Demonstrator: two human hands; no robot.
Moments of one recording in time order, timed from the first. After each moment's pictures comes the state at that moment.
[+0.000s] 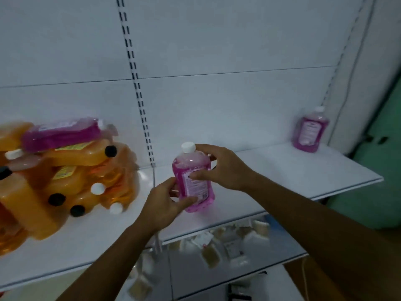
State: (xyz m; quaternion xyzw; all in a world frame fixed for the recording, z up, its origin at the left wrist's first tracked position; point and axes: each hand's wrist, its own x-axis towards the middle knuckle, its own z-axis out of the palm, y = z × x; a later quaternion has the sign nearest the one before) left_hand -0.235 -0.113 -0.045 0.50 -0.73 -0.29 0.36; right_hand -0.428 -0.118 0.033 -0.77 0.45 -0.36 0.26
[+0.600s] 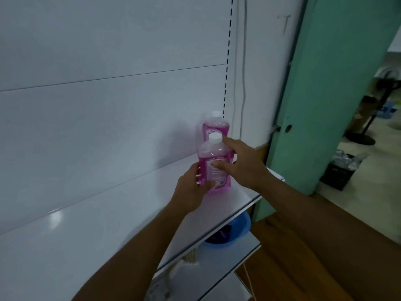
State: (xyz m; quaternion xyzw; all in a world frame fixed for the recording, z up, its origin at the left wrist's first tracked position) left_hand -0.608 -0.211 -0.053 0.33 -0.79 -0.42 0.31; right_hand -0.755 -0.130 0.015 -0.61 0.67 -0.43 0.09
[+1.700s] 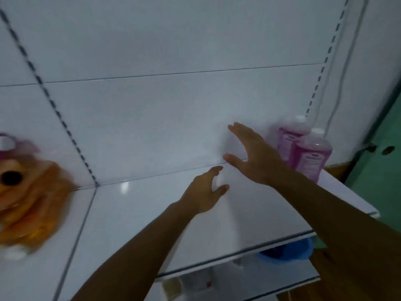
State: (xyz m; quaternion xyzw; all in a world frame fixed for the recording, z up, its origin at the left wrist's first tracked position) left_hand -0.511 -0.234 -0.051 0.49 -0.80 -0.27 0.22; right_hand -0.684 -0.211 0.025 -0.76 0.59 -0.28 0.02
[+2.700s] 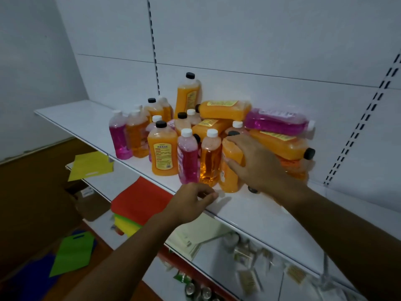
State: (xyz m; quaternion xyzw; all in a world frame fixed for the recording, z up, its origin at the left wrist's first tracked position) left_hand 0.026 0.004 -0.058 0.69 -0.60 -0.14 0.38; right_hand -0.124 -0.127 0.028 -0.93 0.24 -0.29 0.05
